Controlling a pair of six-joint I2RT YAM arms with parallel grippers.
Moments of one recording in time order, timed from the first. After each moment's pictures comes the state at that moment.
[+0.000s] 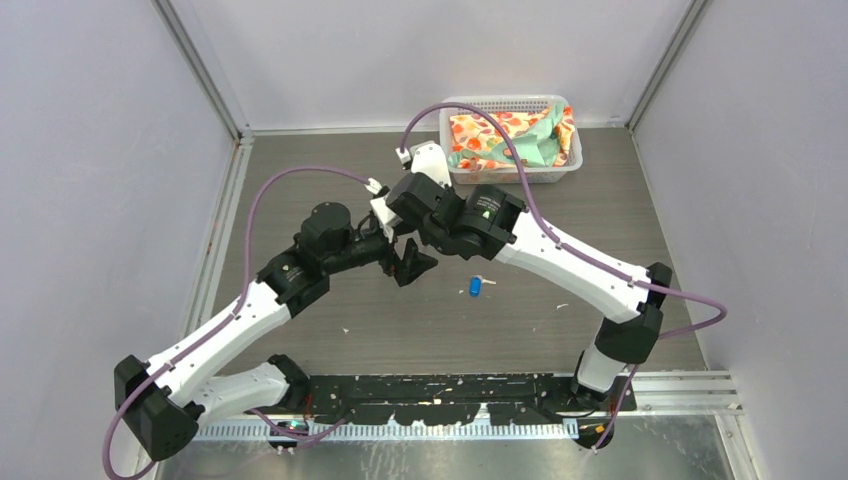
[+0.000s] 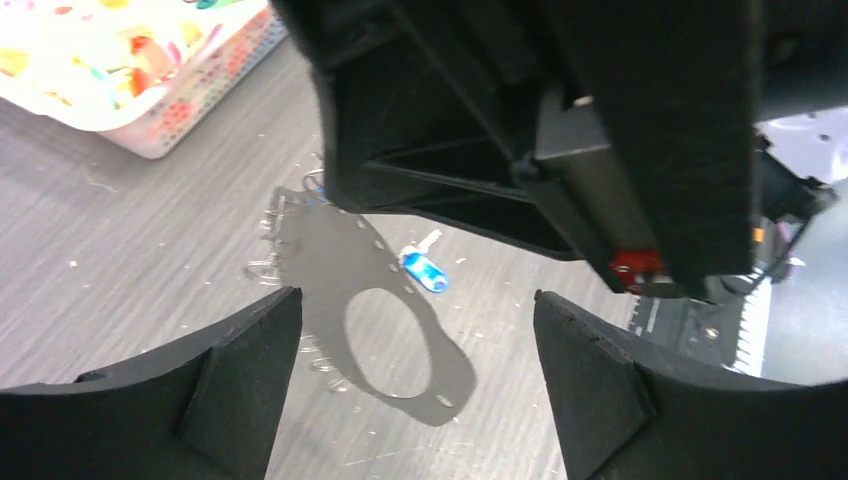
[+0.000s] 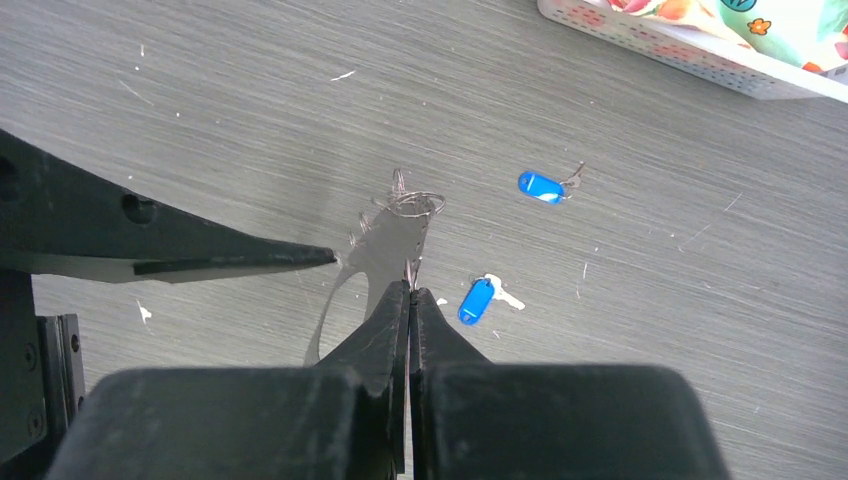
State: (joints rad) left arm -0.73 1.01 0.90 -0.13 0.40 -0.01; right arm 1.12 1.69 1.94 -1.13 0.67 0.51
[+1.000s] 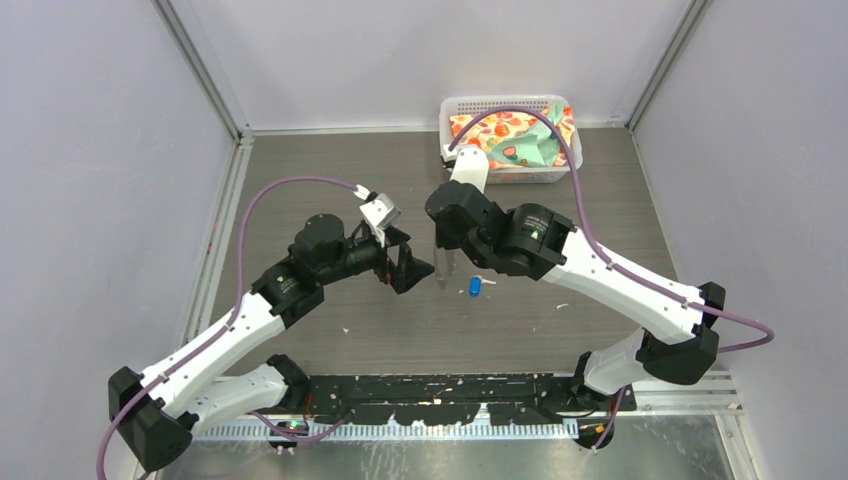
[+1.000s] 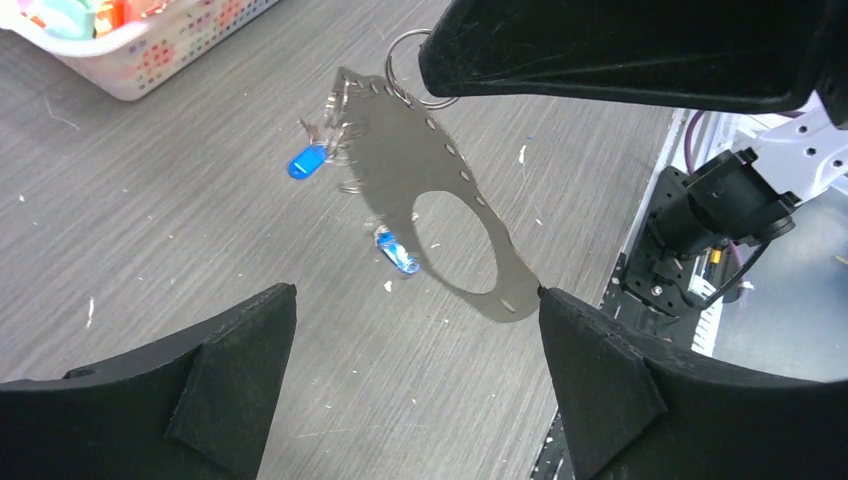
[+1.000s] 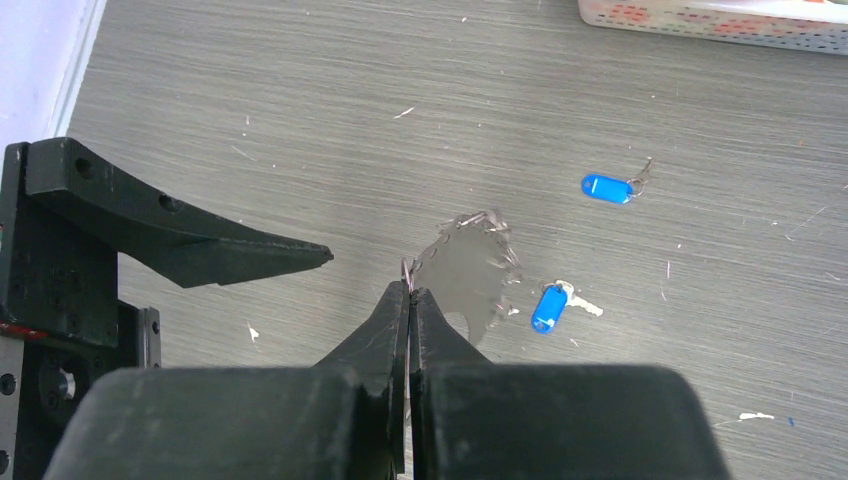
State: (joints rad) left arm -0.73 0.93 0.82 -0.10 0.34 -0.14; right arm 1.12 1.45 1.69 -0.93 0.64 0.66
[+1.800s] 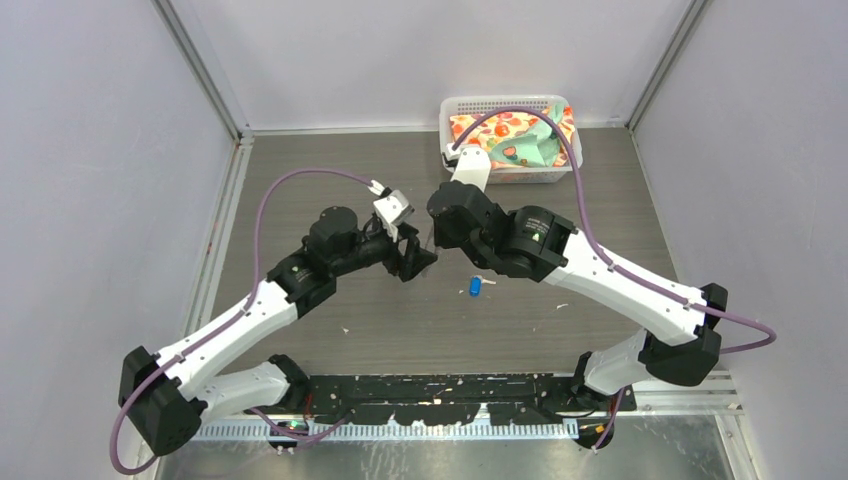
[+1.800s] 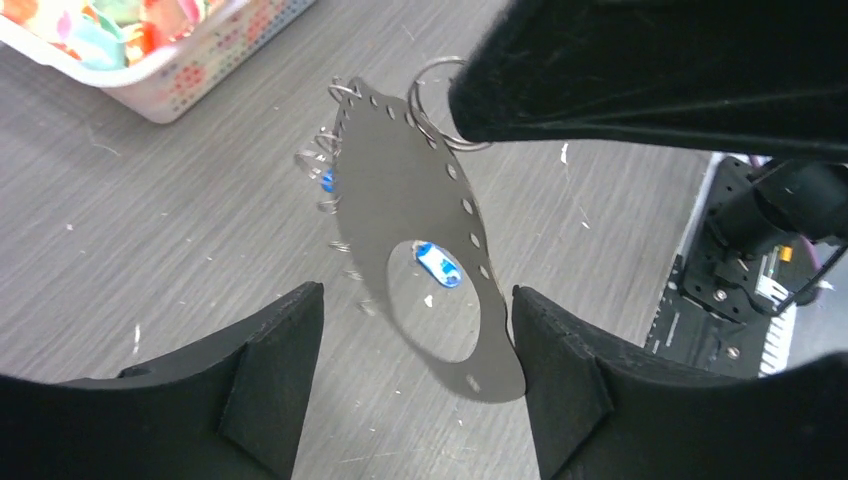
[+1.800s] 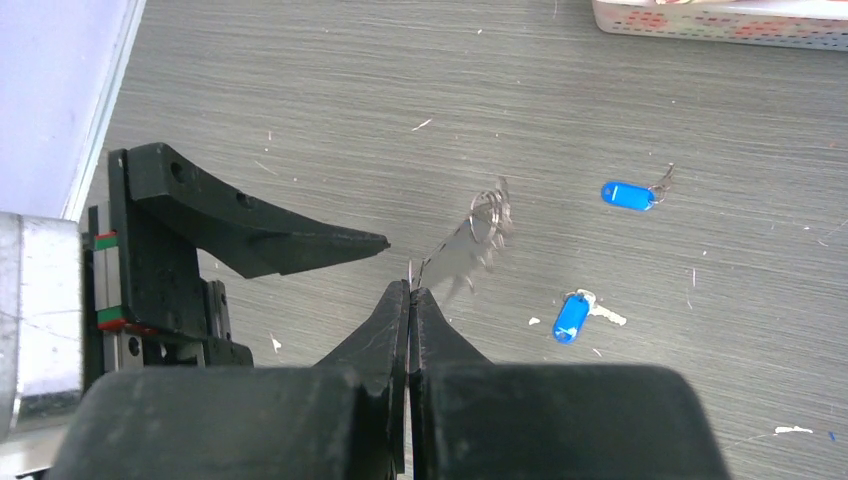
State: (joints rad) left arm -0.73 1.04 0.84 -0.03 0.33 -0.05; right arm 1.12 1.44 1.66 -0.88 0.64 0.69
